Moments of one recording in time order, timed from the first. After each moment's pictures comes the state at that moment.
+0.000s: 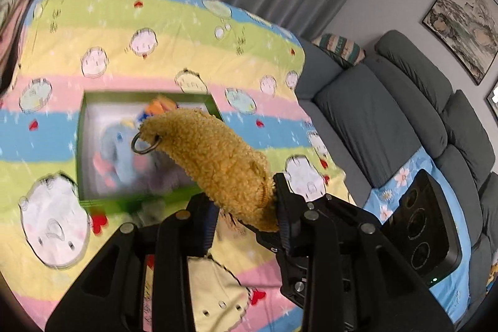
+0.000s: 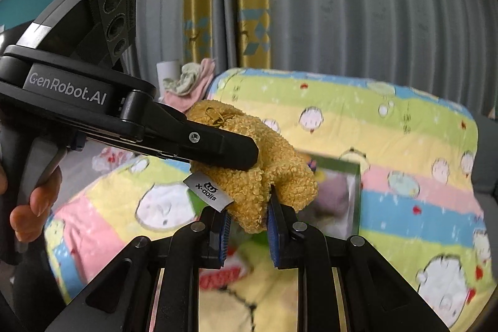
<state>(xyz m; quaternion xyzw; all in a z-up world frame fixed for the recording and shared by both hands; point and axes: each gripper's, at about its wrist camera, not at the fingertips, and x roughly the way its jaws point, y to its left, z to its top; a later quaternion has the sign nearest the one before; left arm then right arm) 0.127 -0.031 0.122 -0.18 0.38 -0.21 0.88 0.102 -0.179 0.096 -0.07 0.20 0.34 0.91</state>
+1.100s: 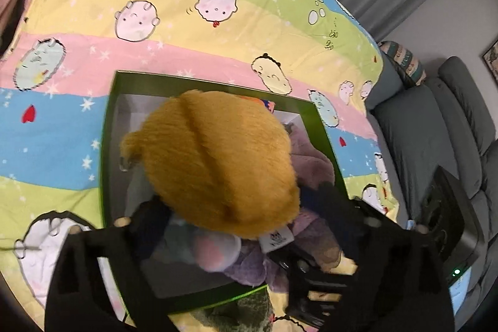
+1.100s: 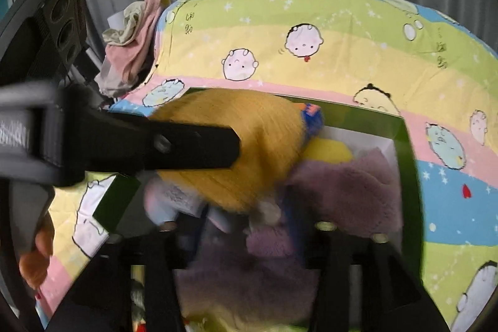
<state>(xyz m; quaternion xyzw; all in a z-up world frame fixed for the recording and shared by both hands) 0.257 0.041 0.025 -0.23 0.46 -0.13 0.85 0.254 -0.108 0.016 -0.07 0.37 0.30 0.88</state>
